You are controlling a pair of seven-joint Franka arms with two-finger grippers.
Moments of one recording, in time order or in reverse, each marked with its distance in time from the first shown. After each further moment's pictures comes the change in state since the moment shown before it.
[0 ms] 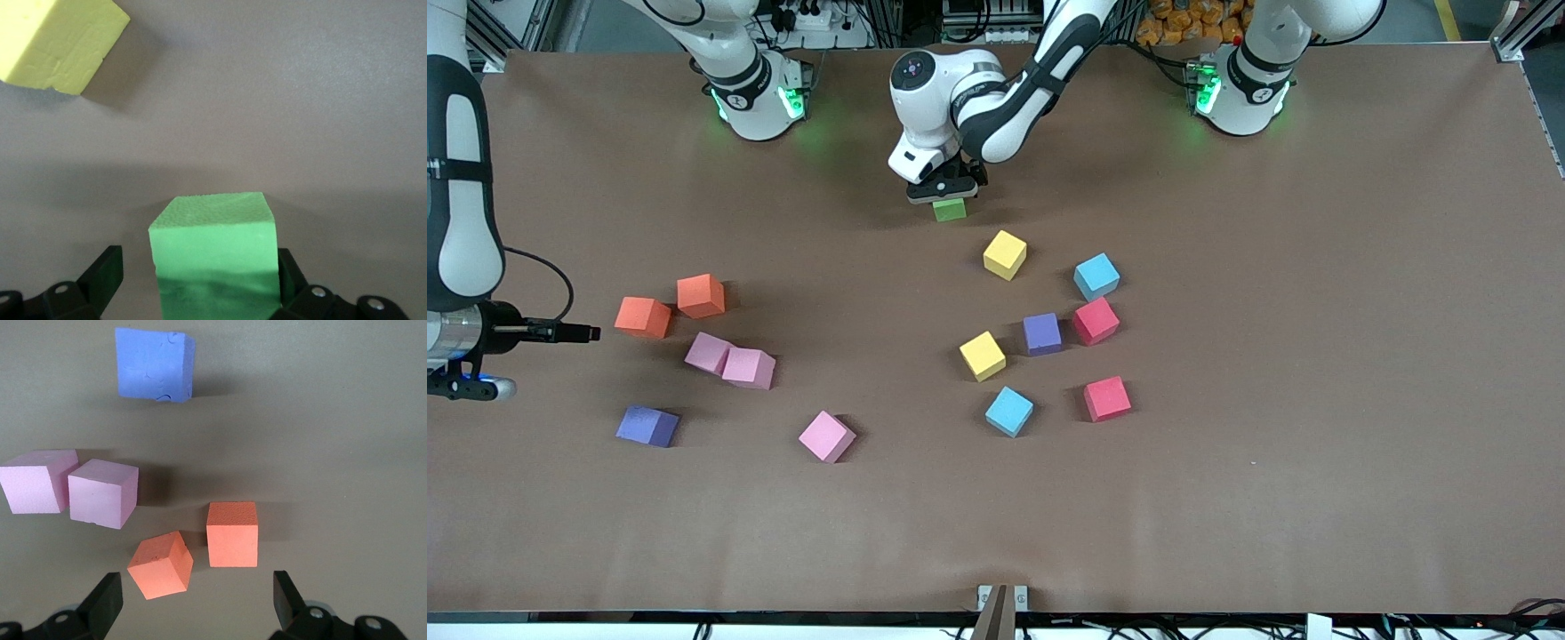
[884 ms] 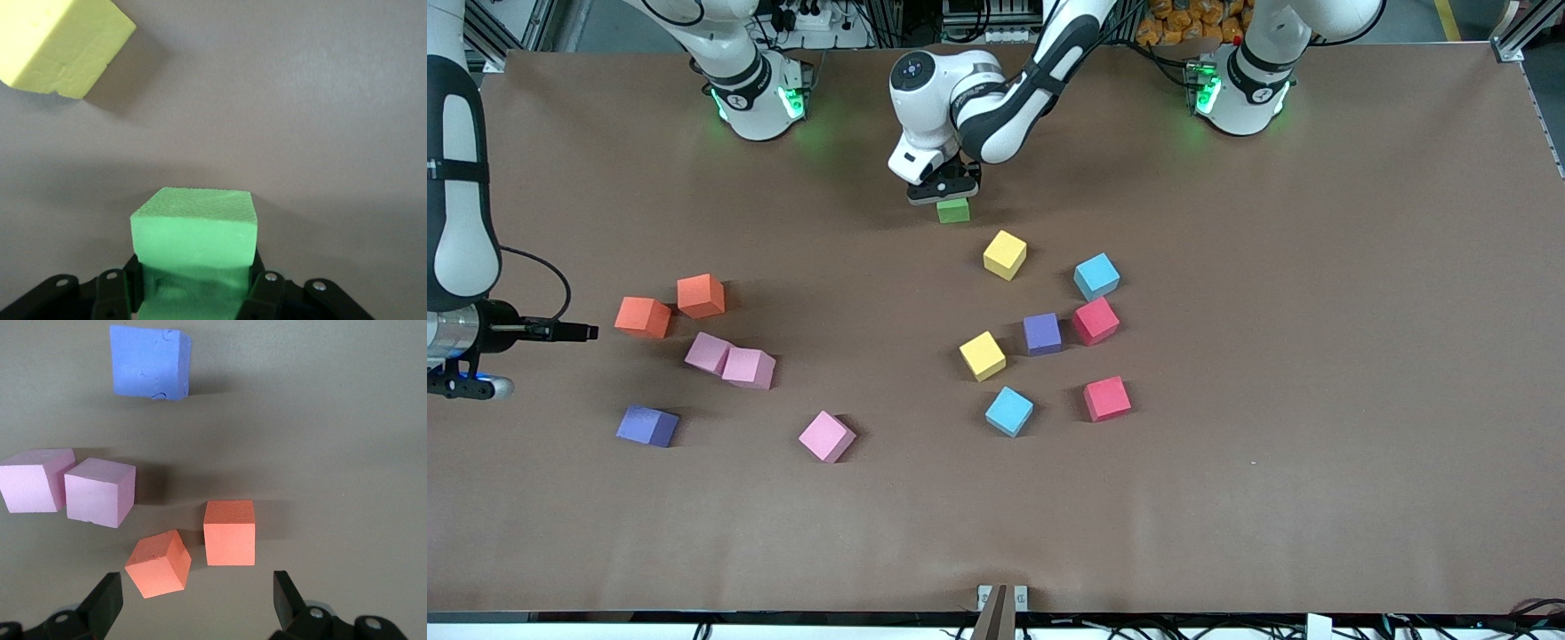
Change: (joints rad) left arm 0.004 0.002 0.009 0.012 0.000 0.008 -0.065; right arm -0.006 0.001 0.000 0.000 0.000 -0.003 -0.002
